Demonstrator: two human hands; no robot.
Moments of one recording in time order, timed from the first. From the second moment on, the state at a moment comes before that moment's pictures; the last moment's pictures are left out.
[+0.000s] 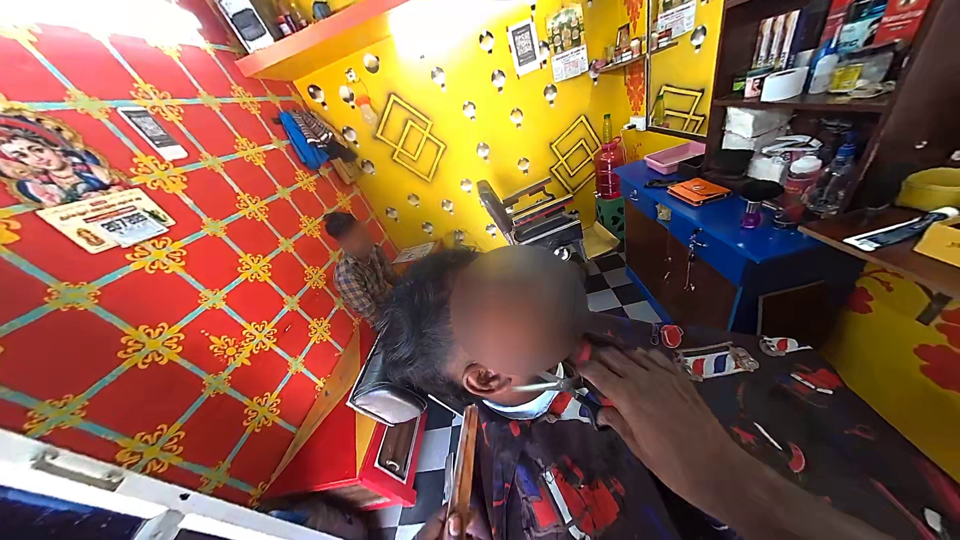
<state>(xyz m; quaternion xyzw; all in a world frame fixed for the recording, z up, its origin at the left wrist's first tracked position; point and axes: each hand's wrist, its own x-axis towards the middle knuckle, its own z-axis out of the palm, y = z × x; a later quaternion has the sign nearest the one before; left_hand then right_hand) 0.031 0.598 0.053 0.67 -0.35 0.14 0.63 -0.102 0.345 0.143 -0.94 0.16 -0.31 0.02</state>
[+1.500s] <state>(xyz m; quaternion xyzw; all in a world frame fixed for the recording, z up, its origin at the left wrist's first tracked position) -0.001 0.533 0.117 0.80 -0.48 0.22 0.27 -0.166 0.274 0.059 -0.87 0.24 -0.17 0.41</state>
